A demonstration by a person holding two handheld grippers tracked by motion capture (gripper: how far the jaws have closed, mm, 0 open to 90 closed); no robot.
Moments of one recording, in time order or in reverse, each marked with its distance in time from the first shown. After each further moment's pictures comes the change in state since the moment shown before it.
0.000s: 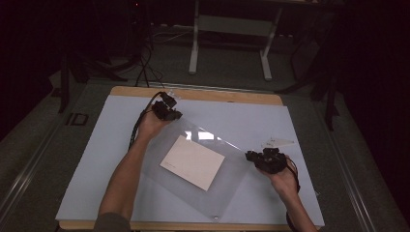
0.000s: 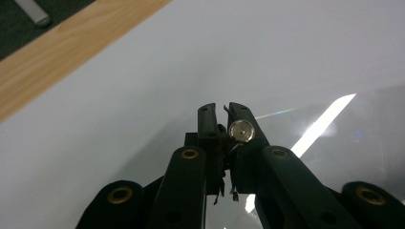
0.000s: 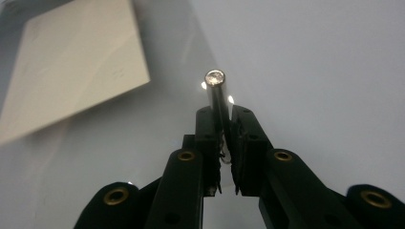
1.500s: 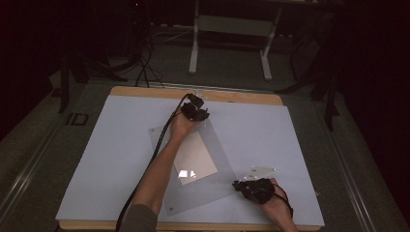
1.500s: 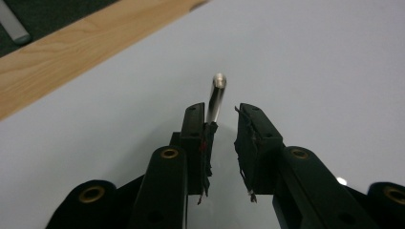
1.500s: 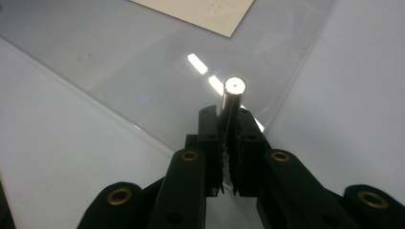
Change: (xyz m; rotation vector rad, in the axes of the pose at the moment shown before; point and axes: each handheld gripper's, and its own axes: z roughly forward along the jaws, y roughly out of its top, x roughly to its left) left arm -0.049 0.055 0.076 -0.076 -0.032 -0.101; right arm 0.065 -0.054 0.007 0.130 0.124 -0.200
